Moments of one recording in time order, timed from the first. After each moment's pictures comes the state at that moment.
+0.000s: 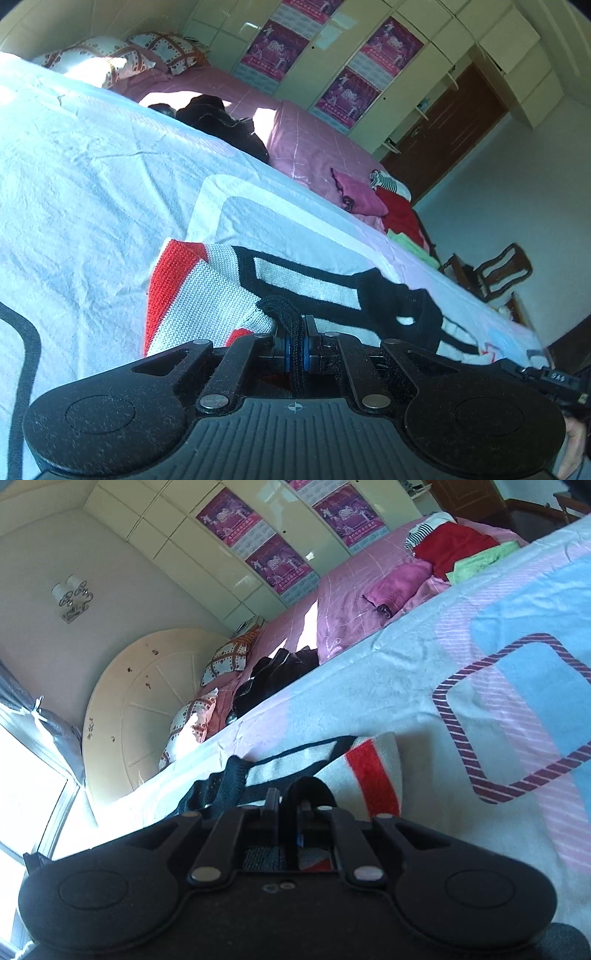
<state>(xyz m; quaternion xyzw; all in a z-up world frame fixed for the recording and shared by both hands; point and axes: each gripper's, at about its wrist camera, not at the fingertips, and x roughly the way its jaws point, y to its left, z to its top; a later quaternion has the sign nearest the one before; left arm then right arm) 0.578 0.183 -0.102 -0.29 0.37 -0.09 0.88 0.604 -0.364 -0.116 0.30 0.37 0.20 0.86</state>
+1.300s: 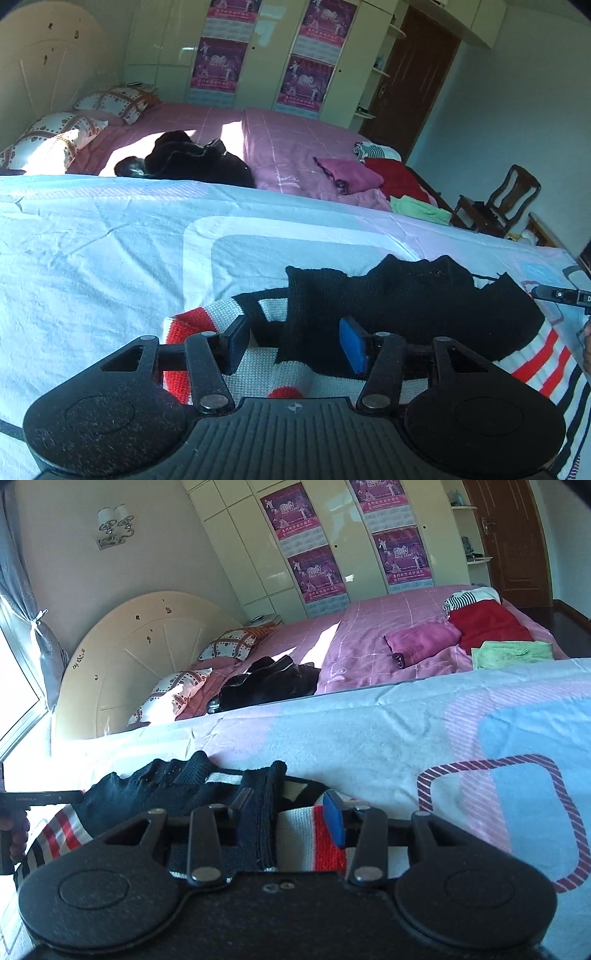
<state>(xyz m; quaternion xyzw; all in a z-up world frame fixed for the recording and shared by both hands) 0.596 0.167 -0.076 -0.09 0.37 -0.13 0.92 0.619 -0.354 -0.102 0.12 0.33 0.23 0.91</state>
